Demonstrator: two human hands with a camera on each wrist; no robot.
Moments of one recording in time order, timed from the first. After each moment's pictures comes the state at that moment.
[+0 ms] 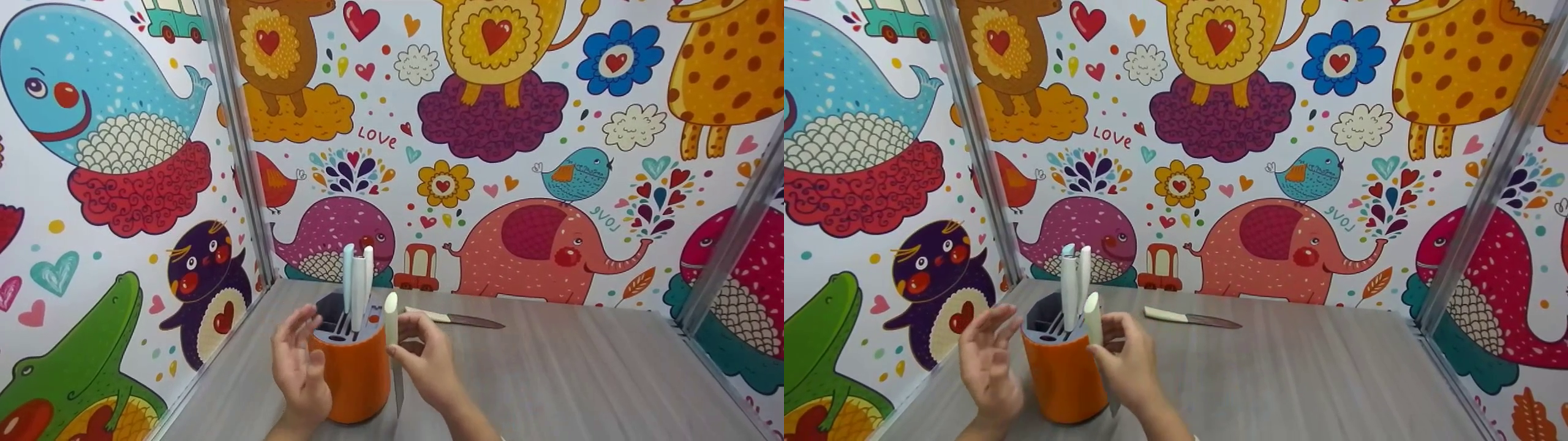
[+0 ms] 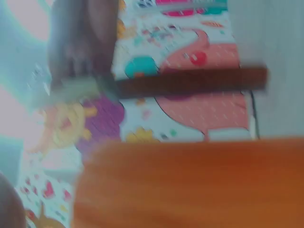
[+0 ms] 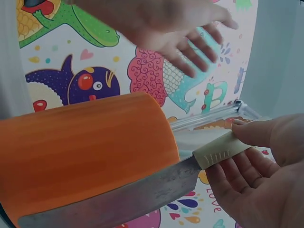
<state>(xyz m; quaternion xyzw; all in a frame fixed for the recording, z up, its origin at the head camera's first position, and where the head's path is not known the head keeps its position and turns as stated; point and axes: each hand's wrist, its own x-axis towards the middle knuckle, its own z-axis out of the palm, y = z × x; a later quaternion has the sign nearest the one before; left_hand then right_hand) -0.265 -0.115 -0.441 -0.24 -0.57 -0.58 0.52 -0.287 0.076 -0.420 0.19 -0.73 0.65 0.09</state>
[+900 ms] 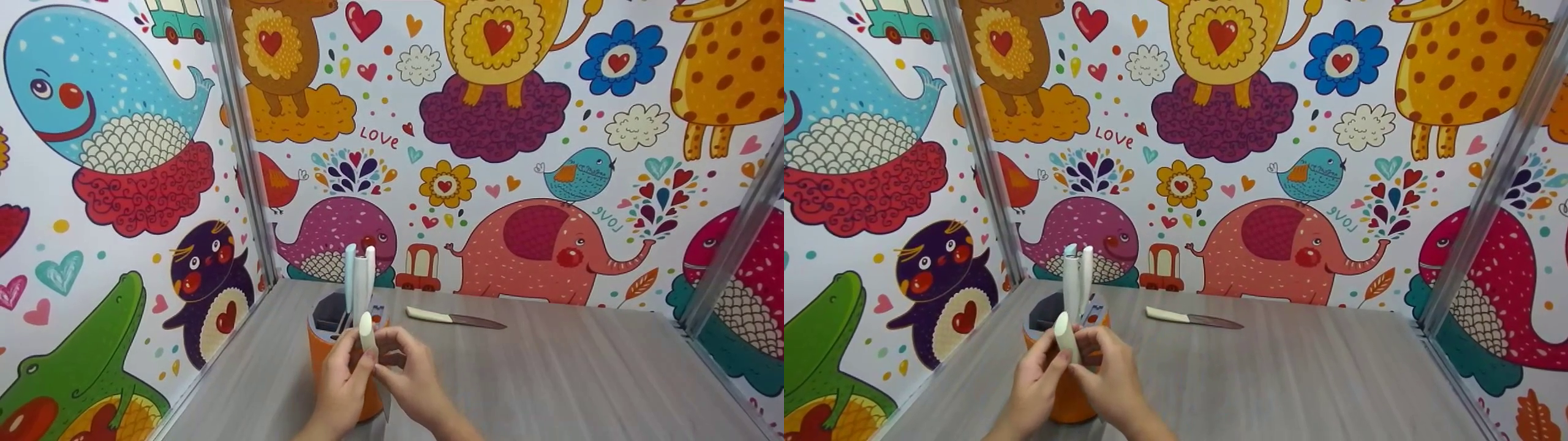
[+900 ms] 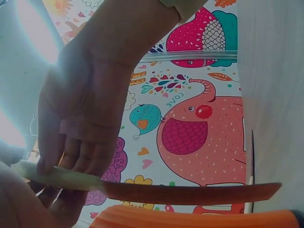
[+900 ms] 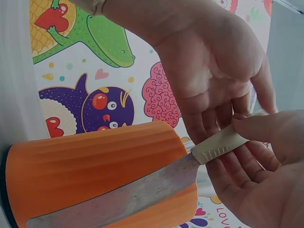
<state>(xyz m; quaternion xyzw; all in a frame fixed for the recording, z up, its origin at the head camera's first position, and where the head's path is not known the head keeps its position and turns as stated) -0.245 -0.094 -0.428 -0.16 -0.74 -0.64 0.15 -0.273 0.057 -0.425 0.24 -0.74 0.63 0.05</state>
